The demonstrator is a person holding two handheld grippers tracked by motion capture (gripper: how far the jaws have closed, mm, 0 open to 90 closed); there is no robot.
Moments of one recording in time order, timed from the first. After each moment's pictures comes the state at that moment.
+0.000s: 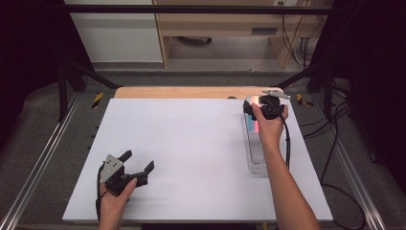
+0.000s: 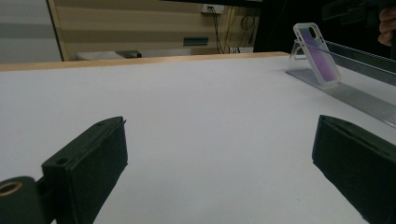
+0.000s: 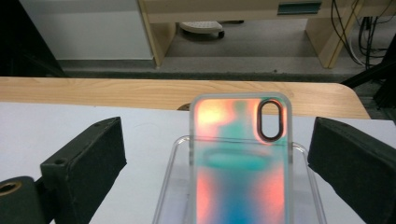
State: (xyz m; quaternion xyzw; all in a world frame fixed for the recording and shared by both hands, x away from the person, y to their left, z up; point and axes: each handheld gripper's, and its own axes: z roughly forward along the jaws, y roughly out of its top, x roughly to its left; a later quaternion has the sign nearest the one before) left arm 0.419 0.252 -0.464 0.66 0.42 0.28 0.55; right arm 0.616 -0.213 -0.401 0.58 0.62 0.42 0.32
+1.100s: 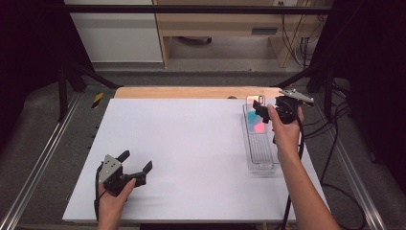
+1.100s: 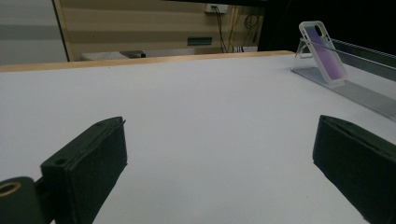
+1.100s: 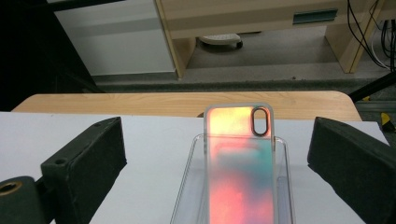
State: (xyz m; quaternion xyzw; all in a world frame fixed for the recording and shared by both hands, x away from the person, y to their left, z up) left arm 0.419 0.257 -0.465 0.66 0.42 0.29 0.55; right arm 0.567 -0.237 -0.359 0.57 0.61 0.47 0.29
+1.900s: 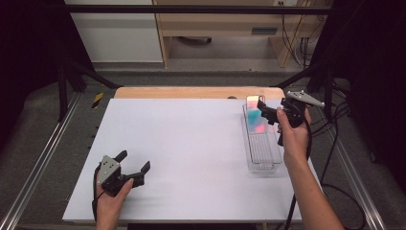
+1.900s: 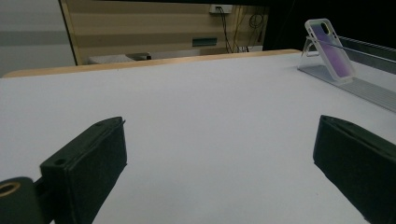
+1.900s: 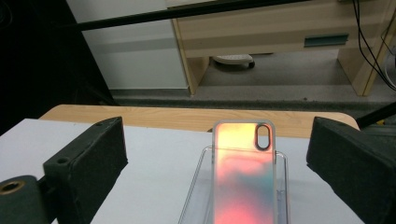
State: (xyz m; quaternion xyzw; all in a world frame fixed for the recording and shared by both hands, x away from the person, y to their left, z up) left arm 0.417 0.262 -0.464 0.66 0.42 0.31 0.54; right arm 0.547 -0.248 -0.348 0.53 0.61 0.51 0.30
